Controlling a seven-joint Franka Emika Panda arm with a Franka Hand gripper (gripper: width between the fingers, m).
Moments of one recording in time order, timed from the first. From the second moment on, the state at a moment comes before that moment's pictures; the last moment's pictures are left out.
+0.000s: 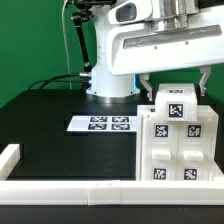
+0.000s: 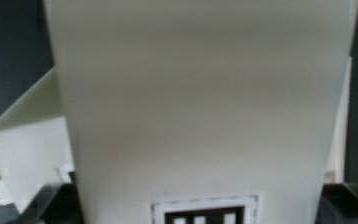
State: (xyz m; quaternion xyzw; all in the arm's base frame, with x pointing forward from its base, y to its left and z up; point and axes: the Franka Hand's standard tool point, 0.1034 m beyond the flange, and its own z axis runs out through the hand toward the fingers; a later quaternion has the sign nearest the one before) arm 0.609 0.084 0.153 -0.99 0.13 -0.05 0.07
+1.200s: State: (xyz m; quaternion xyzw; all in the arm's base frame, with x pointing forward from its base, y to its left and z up) arm 0.606 0.090 0.153 -0.81 0.57 0.00 0.12
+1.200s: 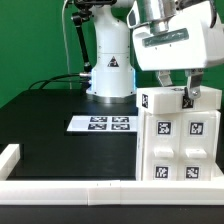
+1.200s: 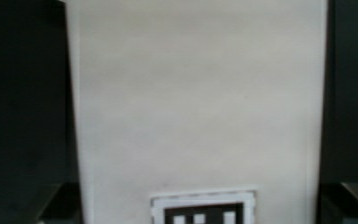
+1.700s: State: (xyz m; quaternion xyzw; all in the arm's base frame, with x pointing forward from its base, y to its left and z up) arm 0.605 0.092 0.152 -0.65 0.75 0.02 0.13
